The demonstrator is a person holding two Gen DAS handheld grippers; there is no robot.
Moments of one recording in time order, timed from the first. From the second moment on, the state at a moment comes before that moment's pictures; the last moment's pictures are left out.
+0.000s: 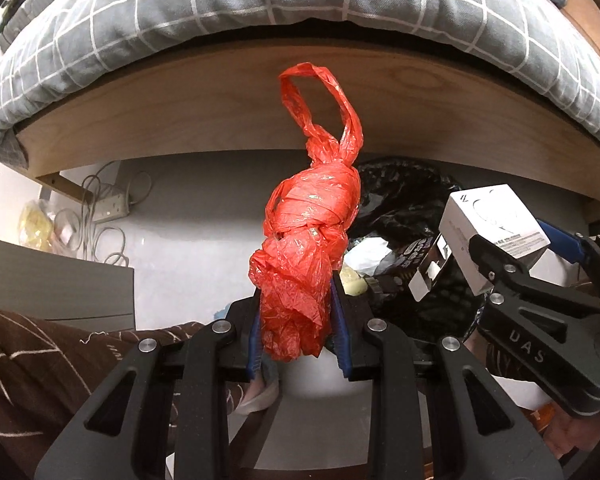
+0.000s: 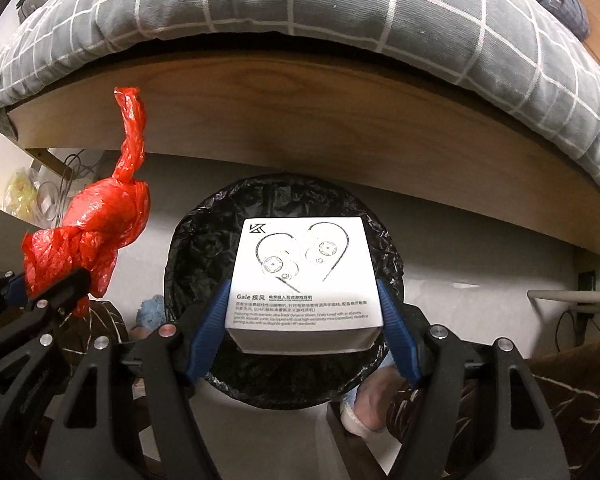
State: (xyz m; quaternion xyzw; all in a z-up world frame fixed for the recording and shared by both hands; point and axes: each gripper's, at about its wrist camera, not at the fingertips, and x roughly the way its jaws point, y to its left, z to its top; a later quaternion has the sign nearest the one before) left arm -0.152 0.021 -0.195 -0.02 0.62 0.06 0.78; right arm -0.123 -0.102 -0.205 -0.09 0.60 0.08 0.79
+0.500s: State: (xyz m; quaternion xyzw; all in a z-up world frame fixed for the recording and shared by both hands) left arm -0.143 0.001 -0.191 -0.01 0.62 0.04 0.78; right arm -0.121 -0.132 -0.193 -0.10 0.59 0.05 0.80
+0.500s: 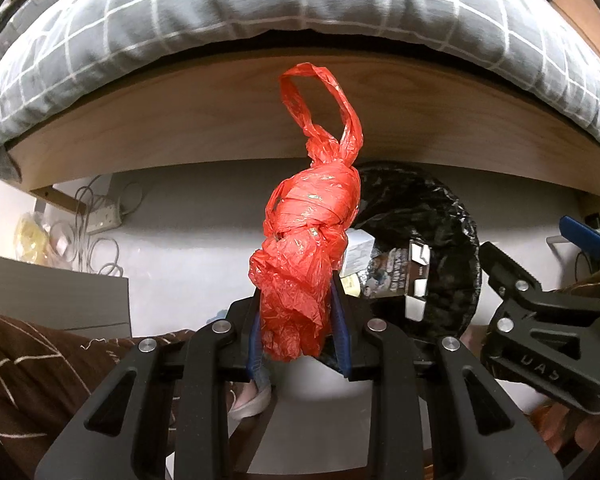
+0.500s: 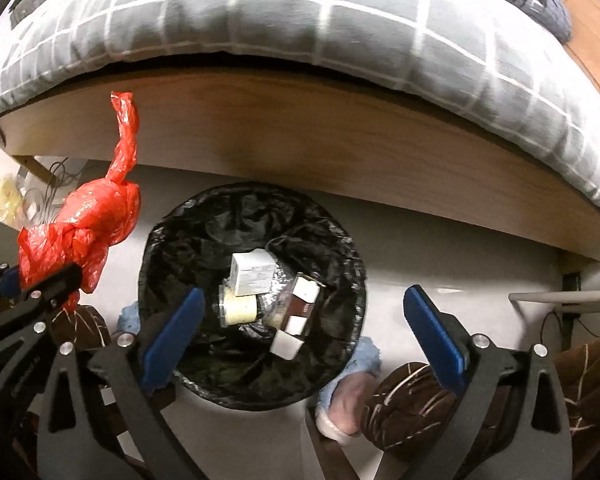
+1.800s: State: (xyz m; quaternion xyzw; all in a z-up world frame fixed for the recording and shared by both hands) left arm -0.124 -0.080 -0.201 0.02 0.62 -0.03 0.78; right arm -0.121 -0.227 -0.181 -0.03 0.57 -0.03 0.82
